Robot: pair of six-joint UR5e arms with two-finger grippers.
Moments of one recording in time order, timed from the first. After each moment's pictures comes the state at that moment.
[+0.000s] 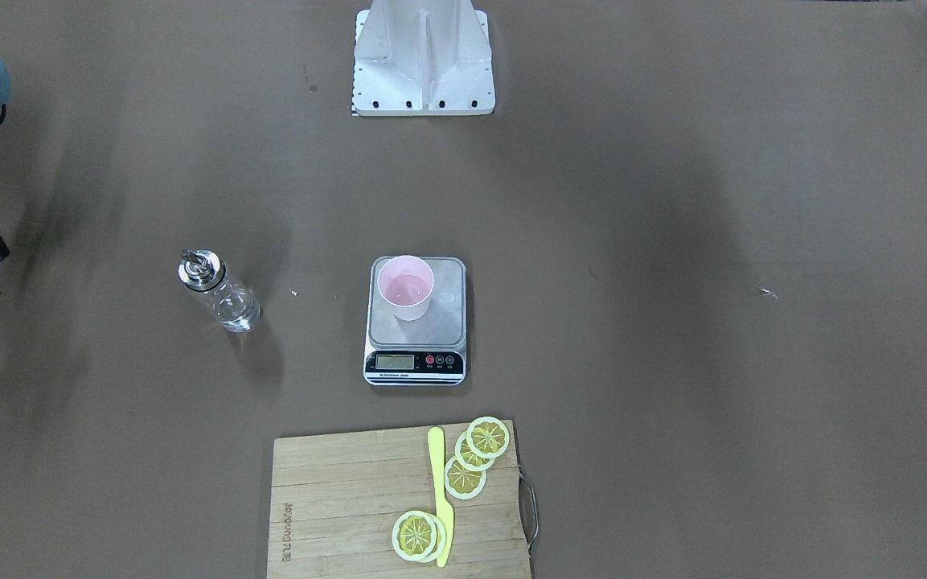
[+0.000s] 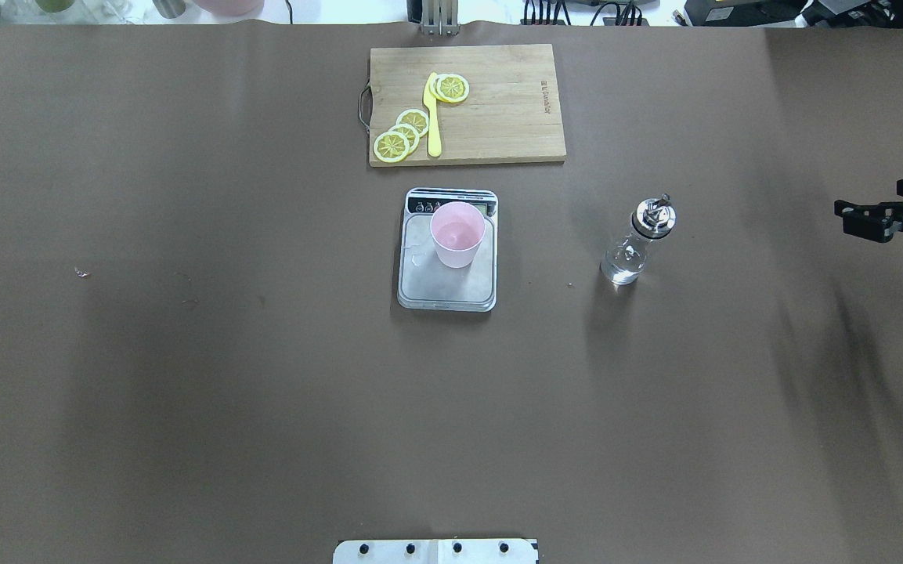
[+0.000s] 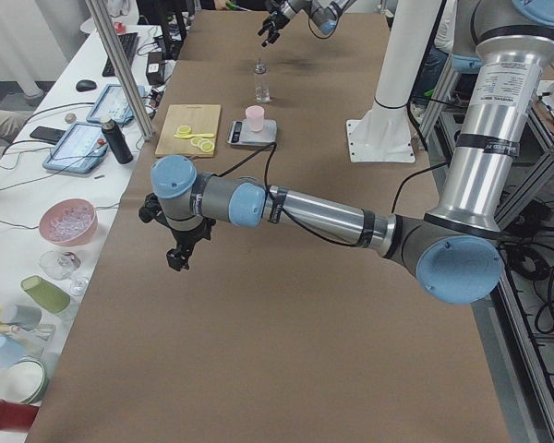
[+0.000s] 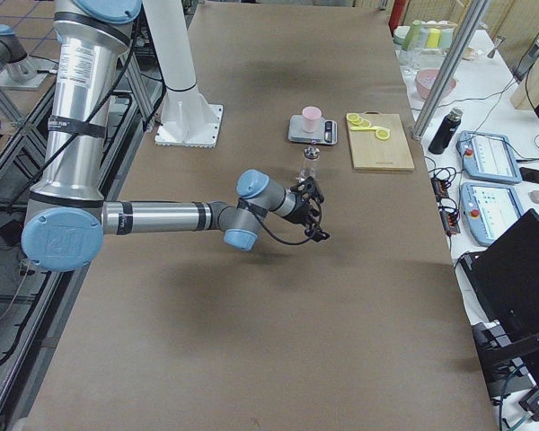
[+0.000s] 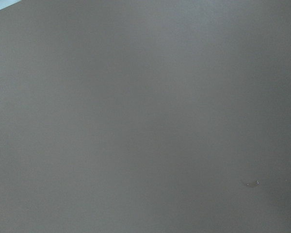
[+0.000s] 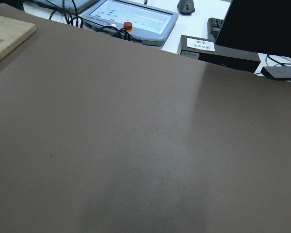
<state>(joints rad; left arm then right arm) -1.53 -1.78 -1.60 -1.53 -2.43 0.28 1.02 -1.73 1.68 -0.46 1.73 0.61</state>
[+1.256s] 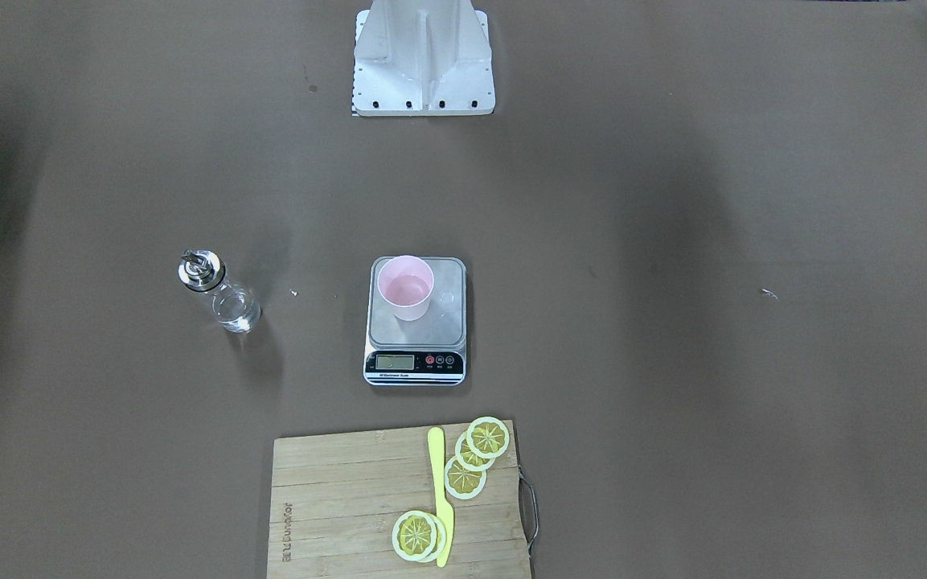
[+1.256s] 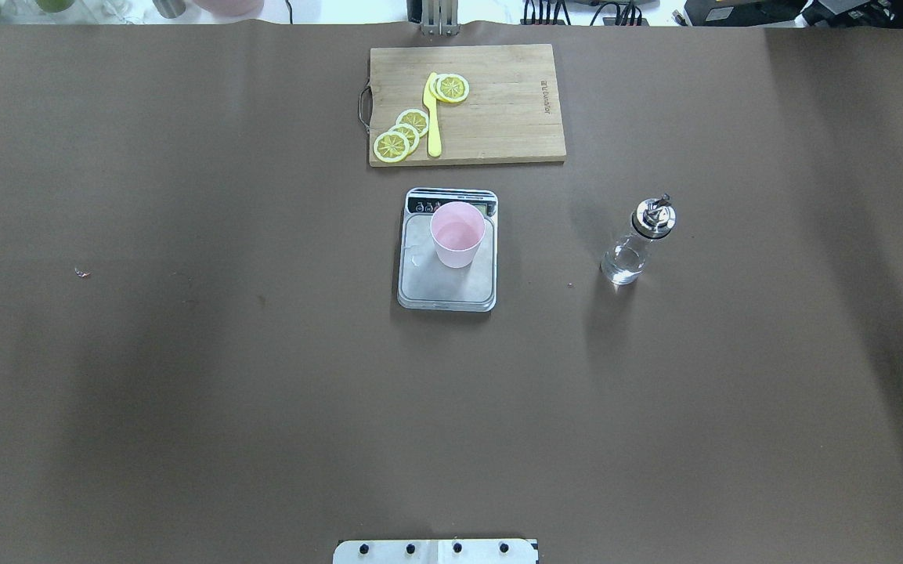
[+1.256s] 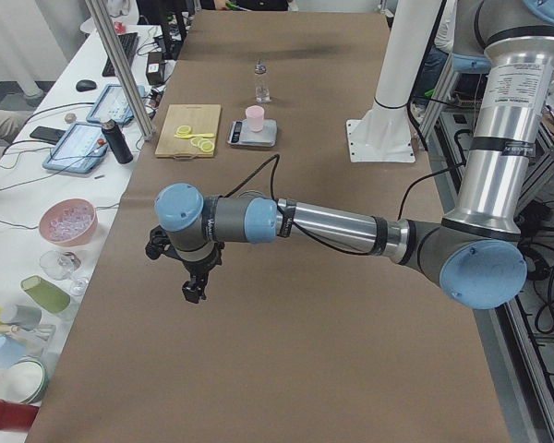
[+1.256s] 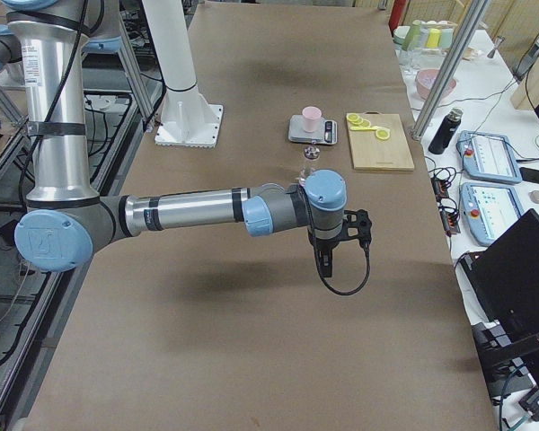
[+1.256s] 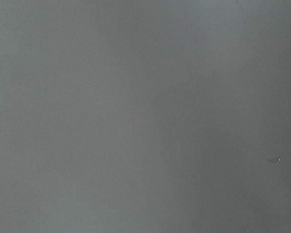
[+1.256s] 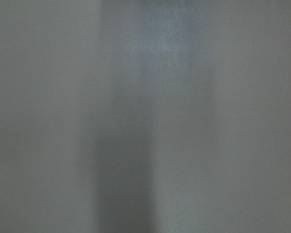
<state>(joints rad) -1.60 -1.72 -1.59 -1.39 -2.40 0.29 1.52 -1.55 1.72 -1.53 2.38 0.16</state>
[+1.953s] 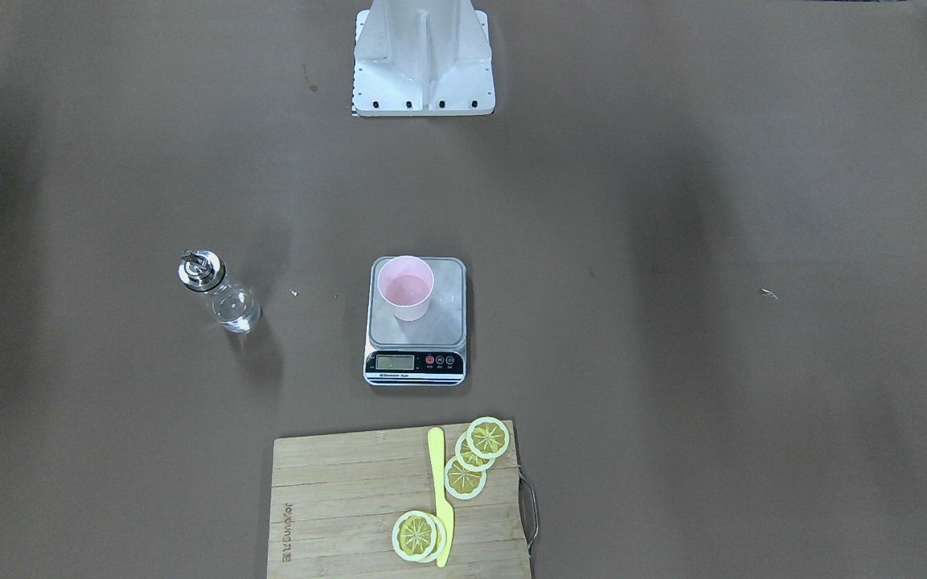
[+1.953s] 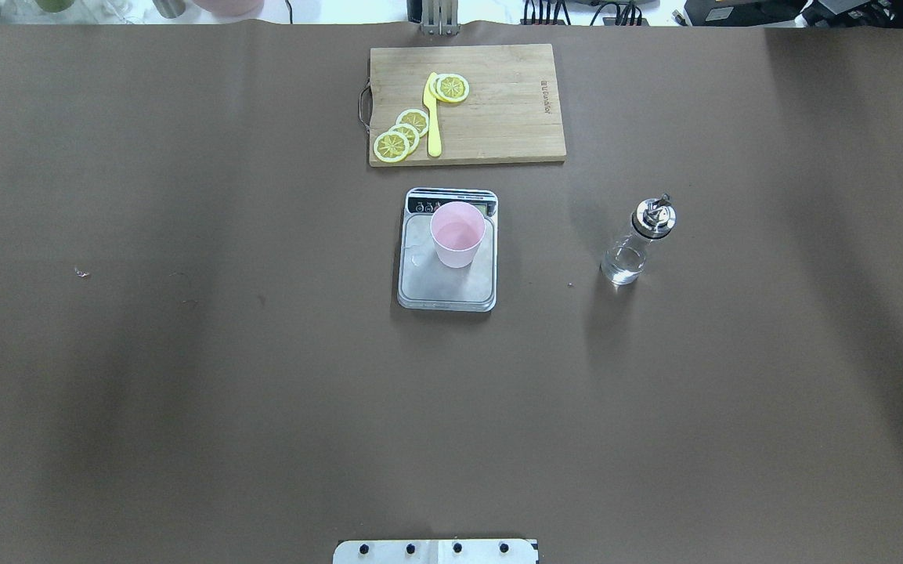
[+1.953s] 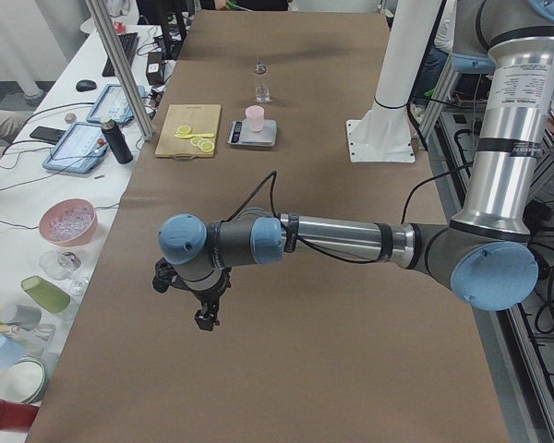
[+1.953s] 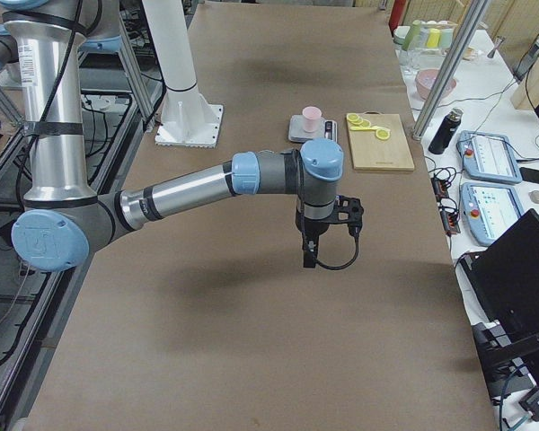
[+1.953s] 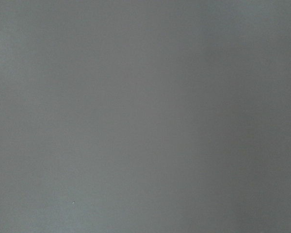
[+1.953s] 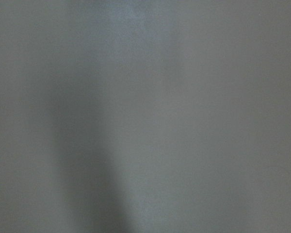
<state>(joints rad) -1.64 -1.70 -1.52 -1.35 -2.39 0.31 1.55 -1.55 1.89 -1.86 2.28 0.08</state>
